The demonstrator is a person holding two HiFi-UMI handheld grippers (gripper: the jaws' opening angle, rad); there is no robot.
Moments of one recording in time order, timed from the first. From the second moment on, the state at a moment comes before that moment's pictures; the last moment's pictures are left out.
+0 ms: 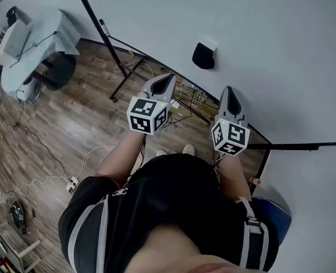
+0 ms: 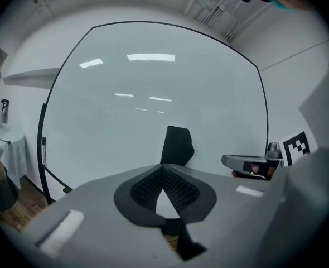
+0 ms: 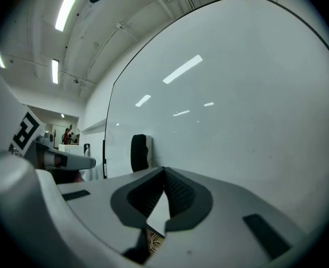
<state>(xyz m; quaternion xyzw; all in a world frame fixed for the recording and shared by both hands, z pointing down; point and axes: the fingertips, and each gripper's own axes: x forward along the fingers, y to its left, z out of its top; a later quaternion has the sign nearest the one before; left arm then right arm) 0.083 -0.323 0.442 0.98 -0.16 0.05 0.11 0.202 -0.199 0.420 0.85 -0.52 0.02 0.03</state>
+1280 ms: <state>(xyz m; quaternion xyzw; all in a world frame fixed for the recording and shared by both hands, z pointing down) 0.177 -0.319 0.431 0.98 -0.16 0.05 0.05 0.216 -0.193 0.432 0.82 -0.57 0.04 0.03</state>
